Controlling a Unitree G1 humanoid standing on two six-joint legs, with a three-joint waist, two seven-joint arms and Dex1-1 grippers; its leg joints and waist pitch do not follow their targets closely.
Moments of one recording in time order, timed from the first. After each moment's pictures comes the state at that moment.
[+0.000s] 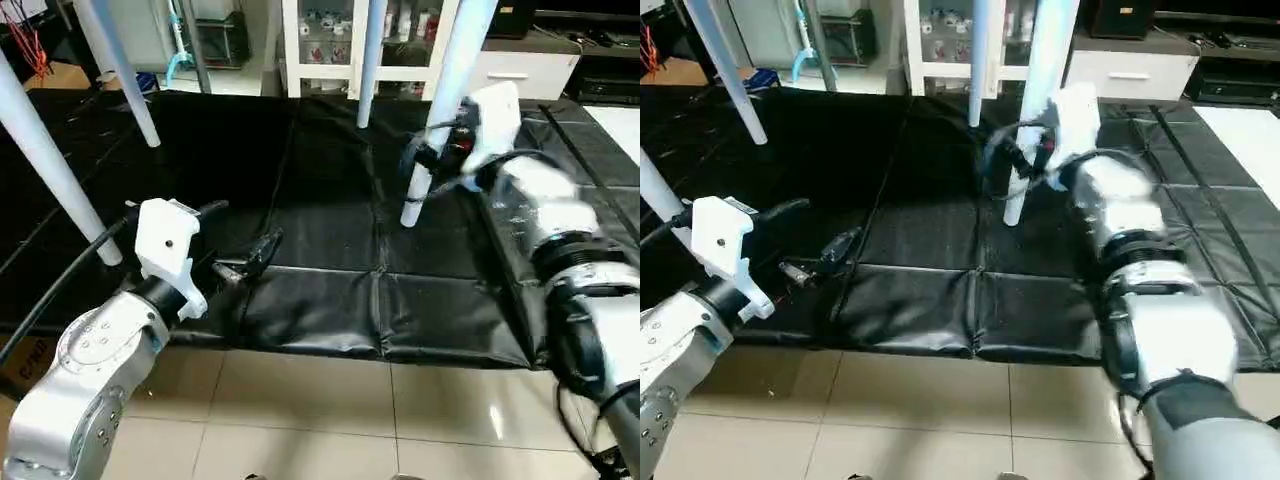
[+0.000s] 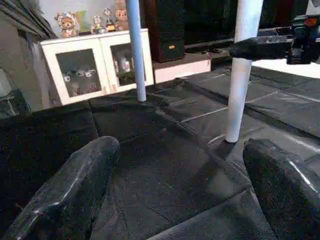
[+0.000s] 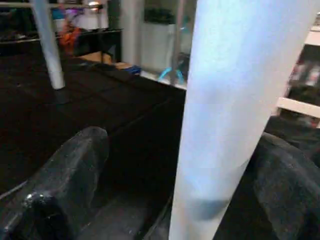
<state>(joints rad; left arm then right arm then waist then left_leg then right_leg) -0.08 0.41 0.04 -0.54 -0.38 0.54 -0.34 -1.12 -0.39 -0.11 1.26 0.15 -0.09 0.73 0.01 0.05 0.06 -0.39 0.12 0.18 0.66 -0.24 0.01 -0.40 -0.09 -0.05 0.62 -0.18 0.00</state>
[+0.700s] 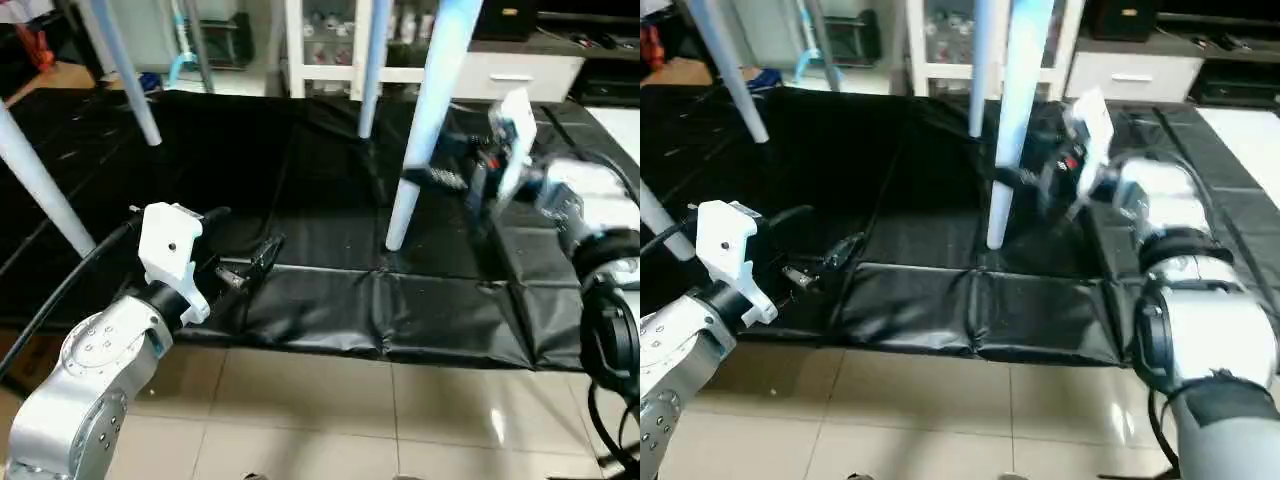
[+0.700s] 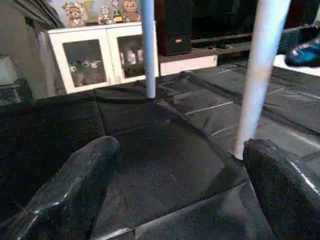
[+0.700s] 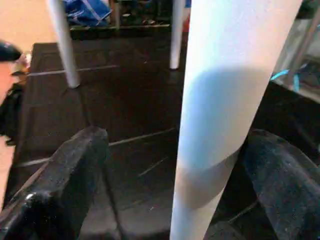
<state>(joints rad) -0.08 0.39 0.04 -0.54 -0.39 0.57 -0.32 -1.06 -0.49 -0.10 1.23 0.16 -0.10 1.30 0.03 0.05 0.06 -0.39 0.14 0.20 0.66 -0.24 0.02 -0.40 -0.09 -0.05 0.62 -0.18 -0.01</state>
